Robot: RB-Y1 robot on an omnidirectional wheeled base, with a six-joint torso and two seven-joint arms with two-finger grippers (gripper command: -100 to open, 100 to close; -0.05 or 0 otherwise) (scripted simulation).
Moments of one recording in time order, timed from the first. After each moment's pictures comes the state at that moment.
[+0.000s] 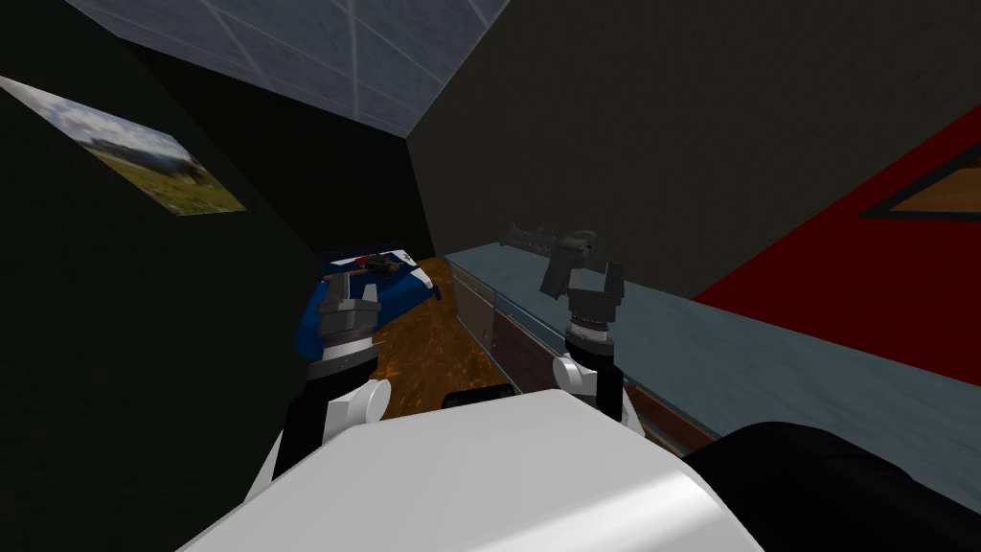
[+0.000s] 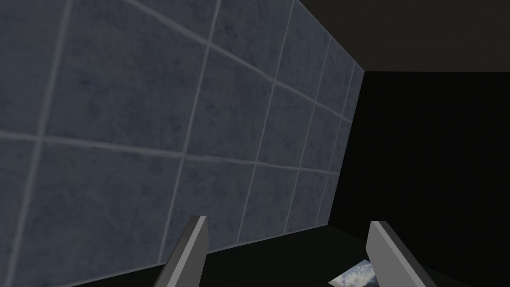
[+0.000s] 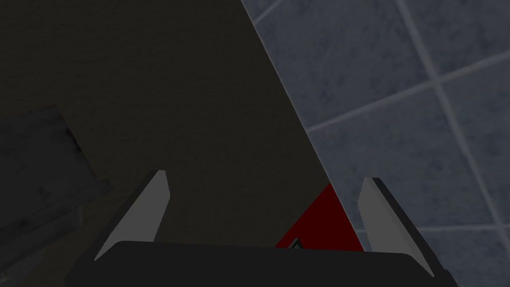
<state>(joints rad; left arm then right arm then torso) 0.49 -0.02 0.01 -2.36 0.05 -0.36 -0.12 0.51 -0.01 -0.06 -2.38 -0.11 -0.63 0.10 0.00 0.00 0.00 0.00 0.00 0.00</state>
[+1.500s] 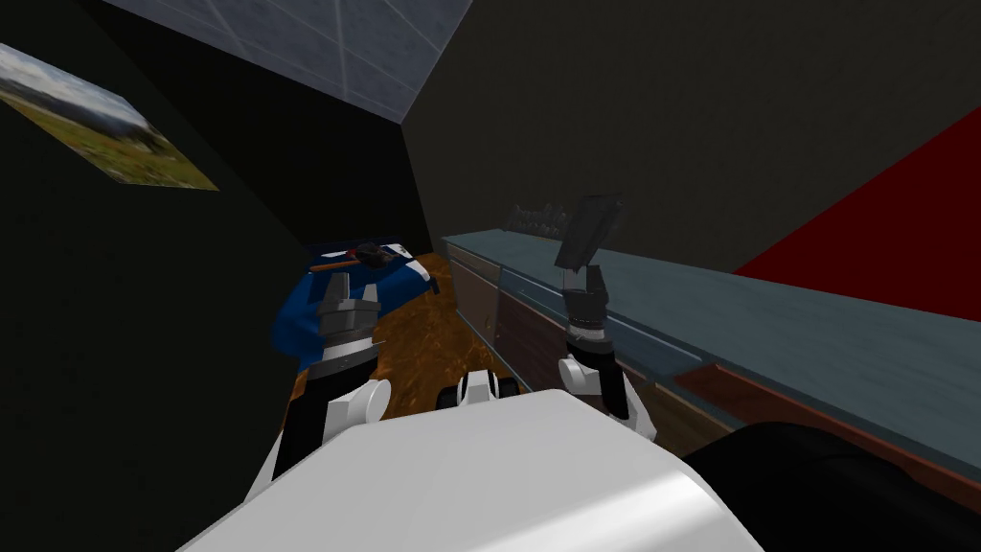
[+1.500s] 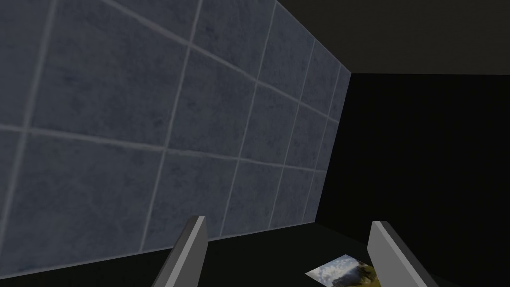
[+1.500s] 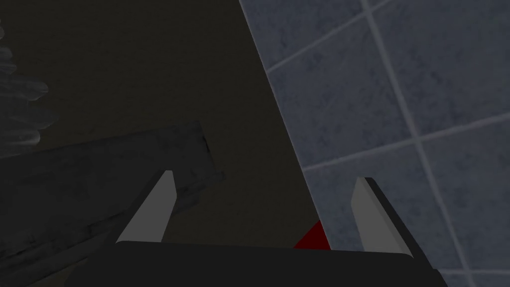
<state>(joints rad) 0.49 -0.02 0.01 -2.36 0.05 -0.36 -0.12 0.51 -0.14 -0.07 -2.35 -0.05 -0.63 0.14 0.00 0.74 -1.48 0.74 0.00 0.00</state>
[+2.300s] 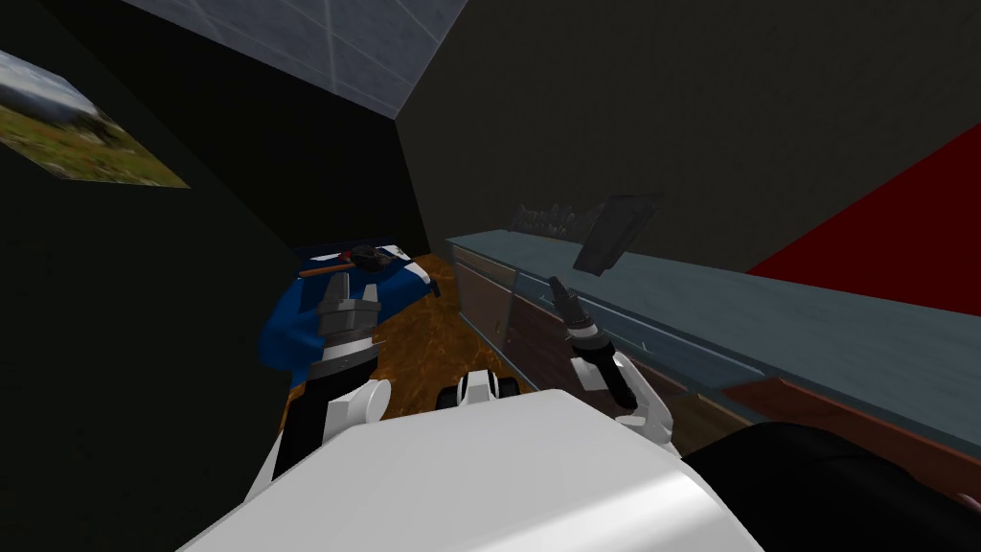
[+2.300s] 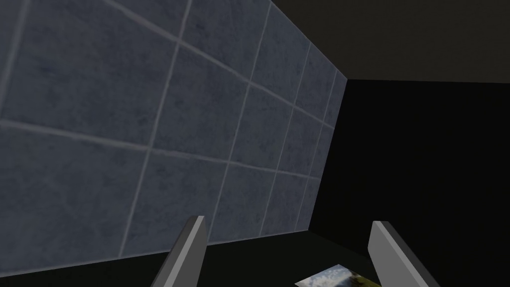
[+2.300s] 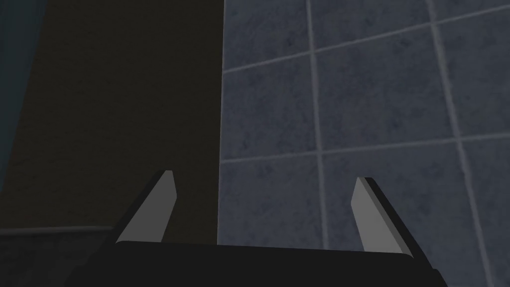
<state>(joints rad) 0.49 -0.02 0.01 -2.36 0.05 -0.36 -0.12 0.50 -0.36 -0.12 -2.27 0.17 -0.62 0.28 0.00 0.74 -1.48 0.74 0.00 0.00</state>
